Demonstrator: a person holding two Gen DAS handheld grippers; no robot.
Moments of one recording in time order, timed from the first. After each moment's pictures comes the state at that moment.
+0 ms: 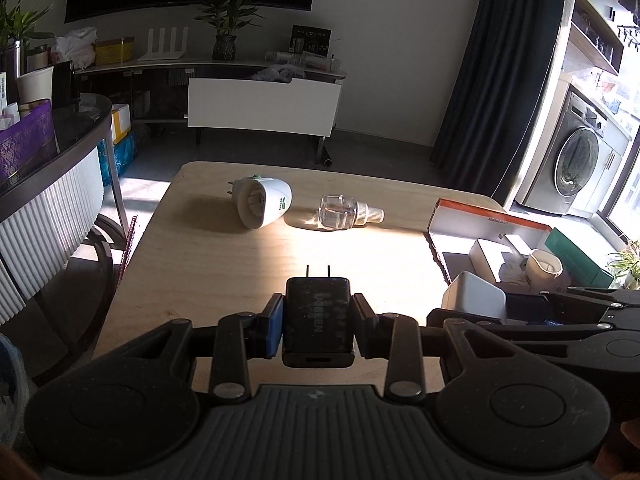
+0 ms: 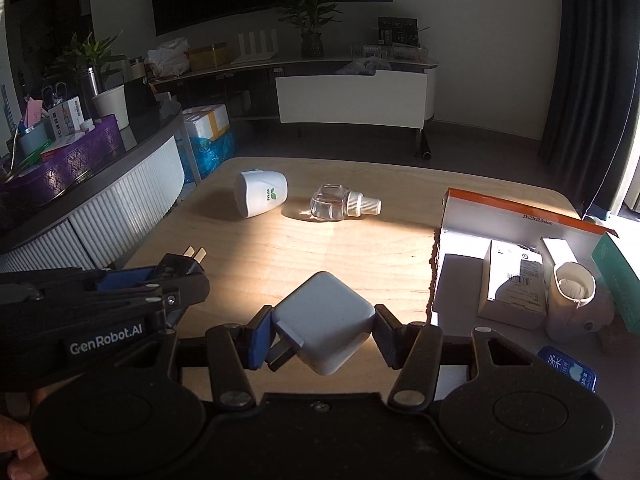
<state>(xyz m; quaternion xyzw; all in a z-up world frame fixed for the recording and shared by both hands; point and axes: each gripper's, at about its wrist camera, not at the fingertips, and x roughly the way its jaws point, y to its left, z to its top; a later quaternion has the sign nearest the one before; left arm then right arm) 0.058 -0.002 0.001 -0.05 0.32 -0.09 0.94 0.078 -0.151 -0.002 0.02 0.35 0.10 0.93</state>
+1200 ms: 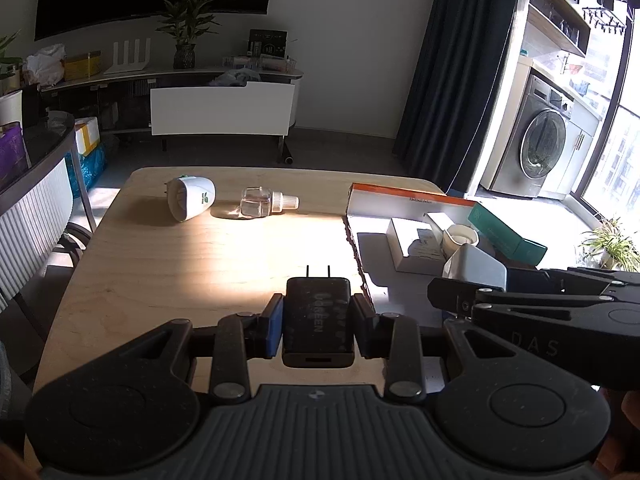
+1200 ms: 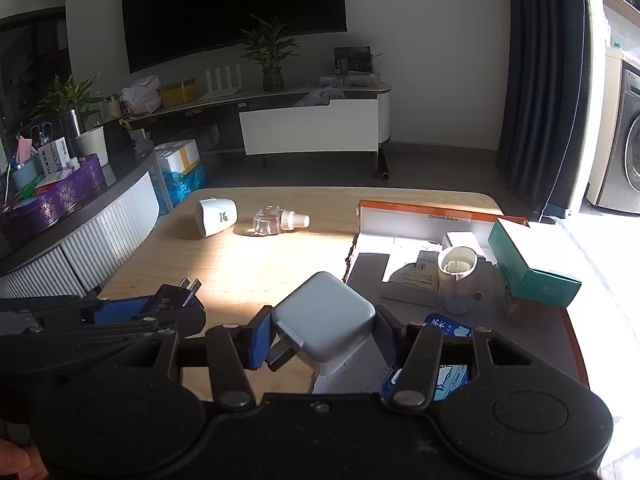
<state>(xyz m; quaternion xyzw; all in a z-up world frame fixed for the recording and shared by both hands) 0.015 -0.062 0.016 -0.03 0.32 -0.13 0.94 0.013 -0.218 0.022 0.04 0.31 0.06 0.95</state>
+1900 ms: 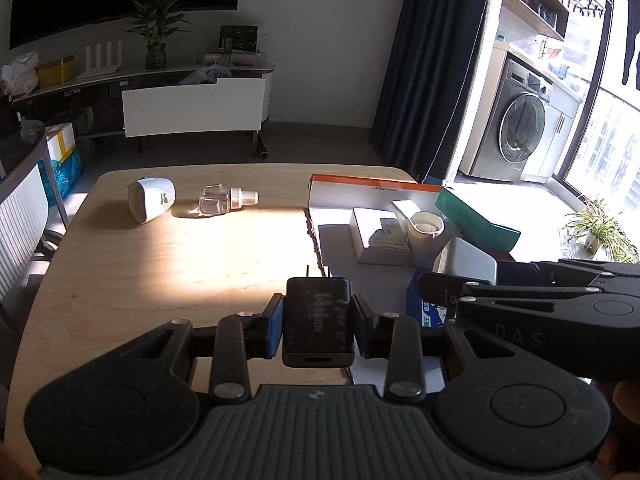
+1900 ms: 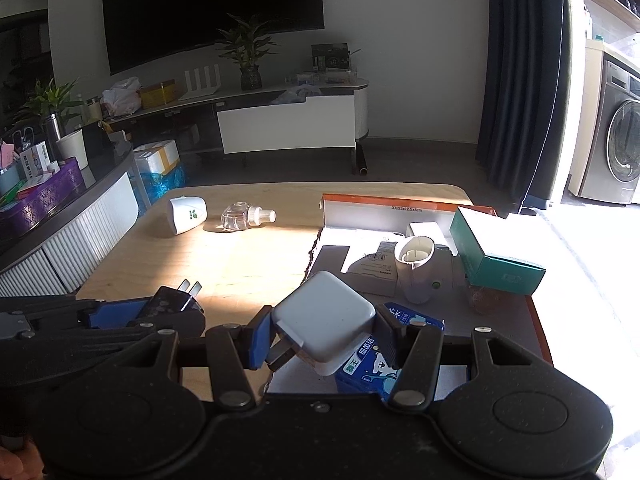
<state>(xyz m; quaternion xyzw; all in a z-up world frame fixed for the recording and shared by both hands) 0.016 -0.091 0.013 -0.01 0.33 -0.16 0.93 0.007 -0.246 0.018 0.05 0.32 0.03 0.95</state>
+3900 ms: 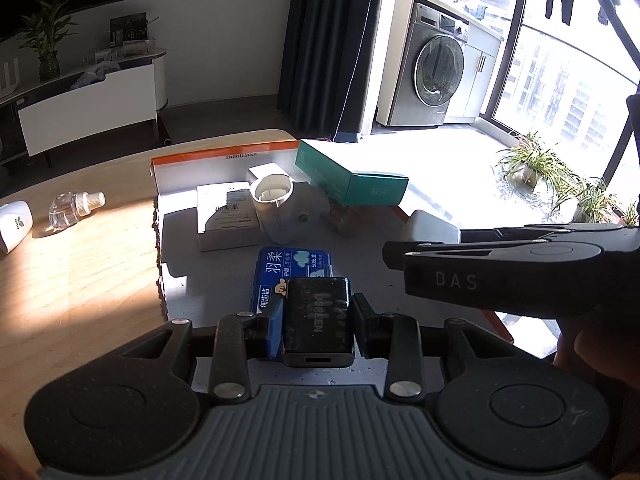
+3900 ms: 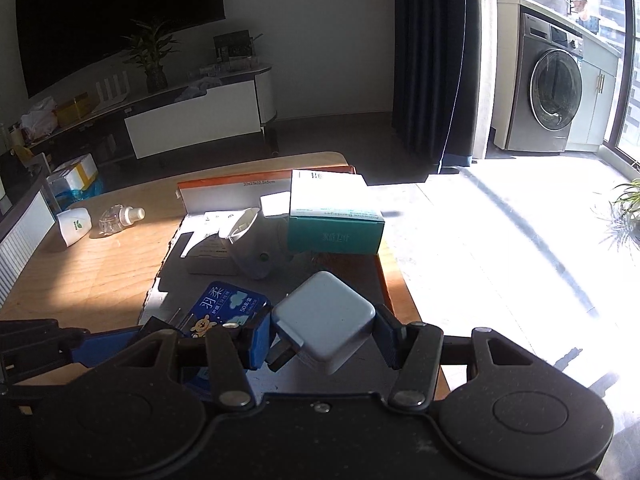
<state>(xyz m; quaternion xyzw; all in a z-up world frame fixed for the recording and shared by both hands) 0.025 -0.200 -0.013 0.05 0.35 -0.28 0.89 0.000 -0.352 -0.010 0.09 0.35 -0.08 0.93</state>
